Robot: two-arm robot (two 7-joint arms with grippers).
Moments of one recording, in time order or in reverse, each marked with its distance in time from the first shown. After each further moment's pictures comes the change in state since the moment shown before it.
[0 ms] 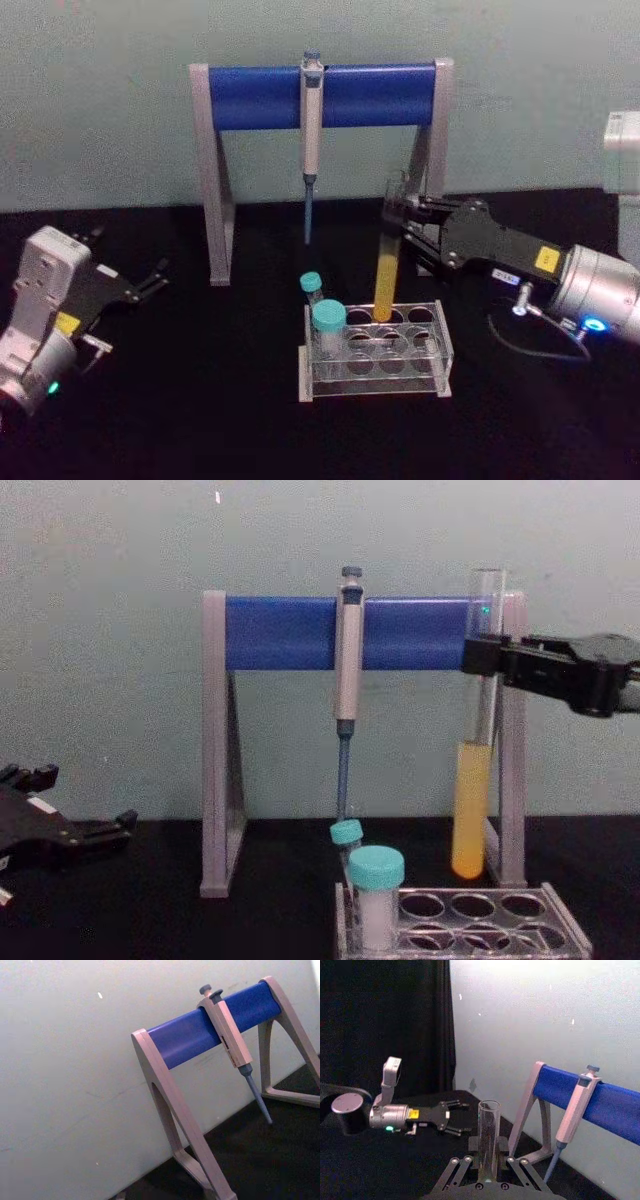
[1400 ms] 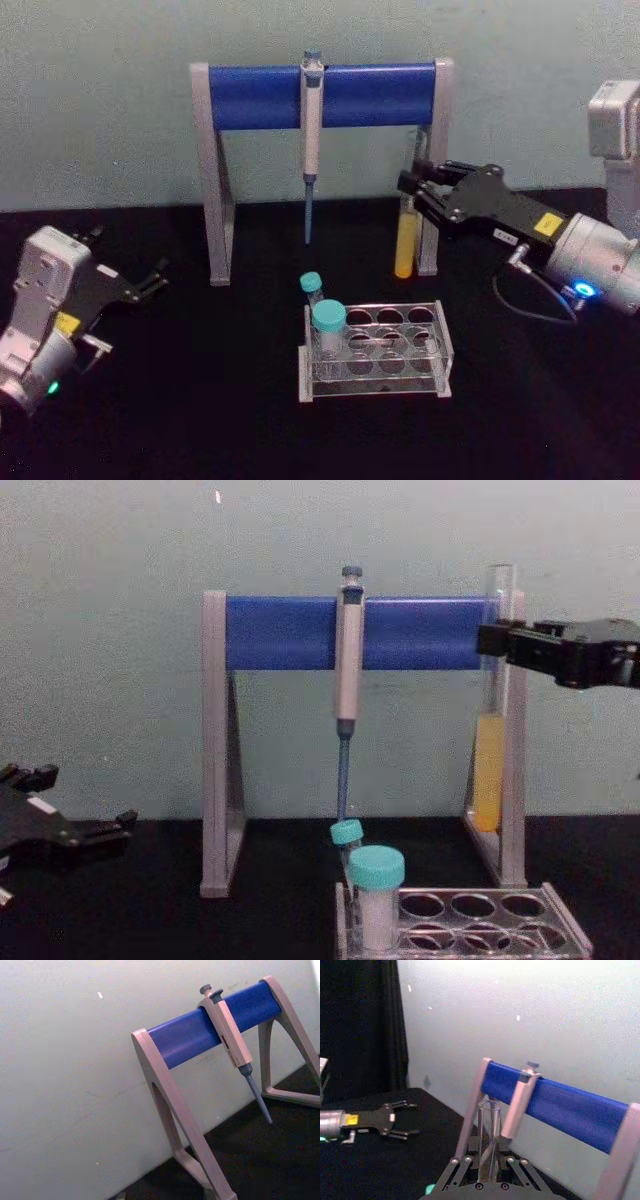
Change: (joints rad) left arm 0.000 0.000 0.000 0.000 0.000 0.000 0.000; right arm 0.052 -0.043 0.009 0.047 -0.074 0.030 -0.162
